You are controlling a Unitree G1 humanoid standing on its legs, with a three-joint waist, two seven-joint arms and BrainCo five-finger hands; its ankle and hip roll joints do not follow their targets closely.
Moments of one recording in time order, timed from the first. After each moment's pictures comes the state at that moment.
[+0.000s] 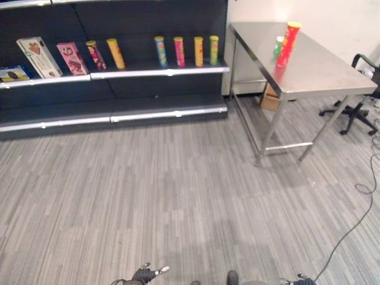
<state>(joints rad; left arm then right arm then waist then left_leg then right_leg) 0.04 0.29 -0.16 1.12 -0.17 -0.03 0.03 0.04 -0.27 0.19 1.15 0.08 0.02 -0.12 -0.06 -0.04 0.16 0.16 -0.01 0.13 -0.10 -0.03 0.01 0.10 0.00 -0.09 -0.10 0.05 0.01</state>
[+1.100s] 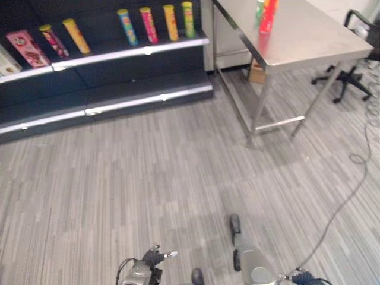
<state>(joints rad) -0.08 0.22 -0.21 1.19 -0.13 -0.03 0.04 0.04 -0.30 0.20 1.18 0.05 0.04 -0.12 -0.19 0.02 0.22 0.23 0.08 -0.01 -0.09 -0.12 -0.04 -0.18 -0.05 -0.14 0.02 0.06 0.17</state>
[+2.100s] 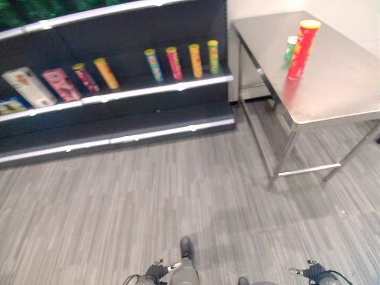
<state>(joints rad) -0.01 0.20 -0.18 1.20 -0.19 -0.03 0.06 -0.01 -0.38 0.25 1.20 0.01 0.03 -0.12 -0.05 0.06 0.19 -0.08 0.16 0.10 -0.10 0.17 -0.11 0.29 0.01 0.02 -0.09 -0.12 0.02</state>
